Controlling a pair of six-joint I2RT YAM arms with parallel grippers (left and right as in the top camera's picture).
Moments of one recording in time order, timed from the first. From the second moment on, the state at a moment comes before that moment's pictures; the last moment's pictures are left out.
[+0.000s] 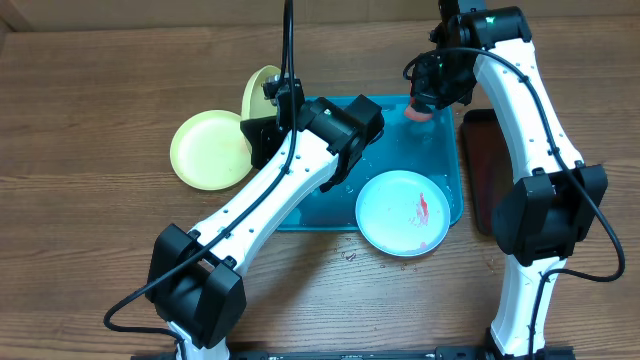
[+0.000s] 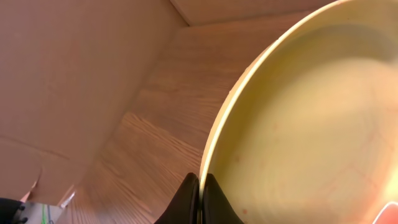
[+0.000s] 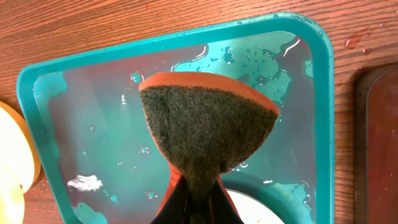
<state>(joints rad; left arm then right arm) -0.67 1.90 1.72 -1.50 -1.17 -1.05 0.17 2.19 2.18 -1.32 -0.20 0.36</state>
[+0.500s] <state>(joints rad) -0.56 1.90 1.72 -1.46 -0.95 -0.96 0.17 2.19 2.18 -1.32 -0.20 0.36</state>
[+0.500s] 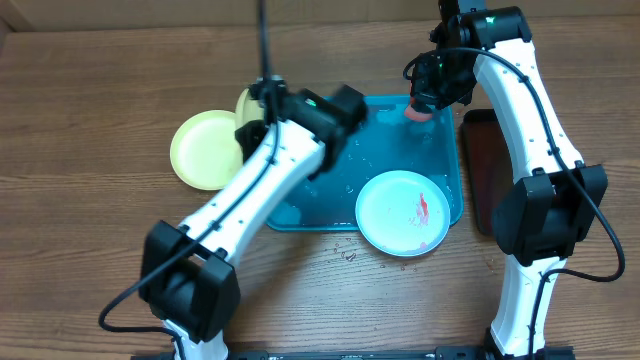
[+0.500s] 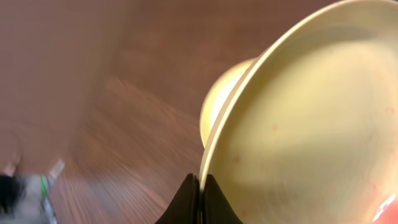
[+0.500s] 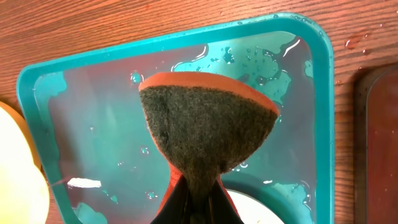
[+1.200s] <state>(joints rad) 0.25 1.86 1.49 -0.98 0.05 -0.27 0.17 2.19 2.18 -1.32 -0.20 0.36</state>
